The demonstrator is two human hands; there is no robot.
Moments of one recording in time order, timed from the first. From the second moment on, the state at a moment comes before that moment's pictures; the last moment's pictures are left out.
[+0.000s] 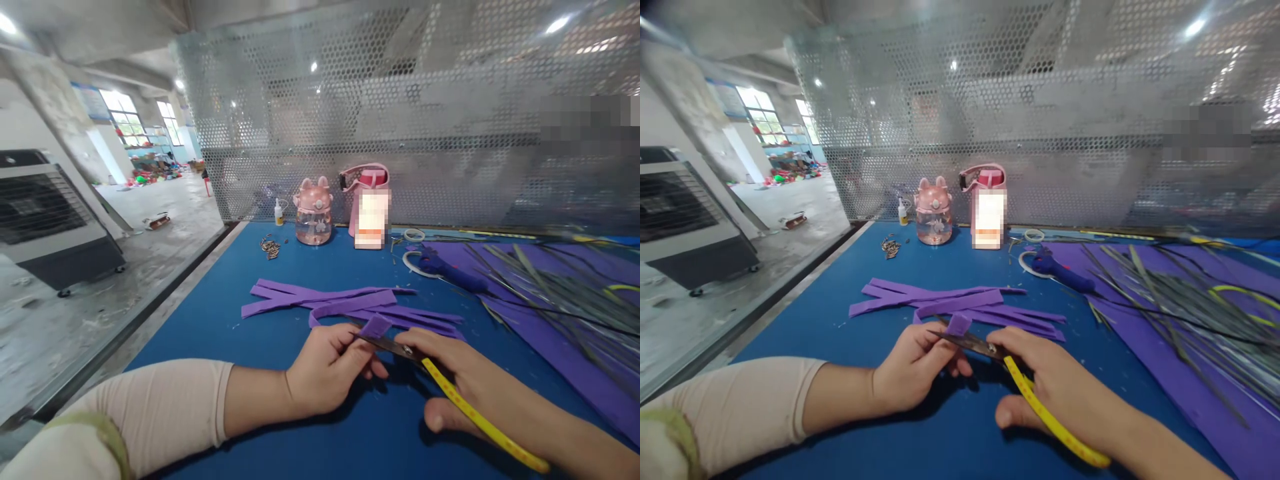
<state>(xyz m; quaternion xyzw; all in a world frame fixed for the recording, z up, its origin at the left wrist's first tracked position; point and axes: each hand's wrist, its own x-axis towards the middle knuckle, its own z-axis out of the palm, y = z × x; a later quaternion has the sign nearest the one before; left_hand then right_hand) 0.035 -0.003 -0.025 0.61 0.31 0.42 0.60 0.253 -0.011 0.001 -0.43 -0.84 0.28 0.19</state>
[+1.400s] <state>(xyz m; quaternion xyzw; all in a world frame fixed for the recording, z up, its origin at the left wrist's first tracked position) 0.020 -0.011 -0.002 0.68 0.28 0.55 0.39 0.211 -0.033 -0.005 -0.43 -0.85 0.03 0.31</state>
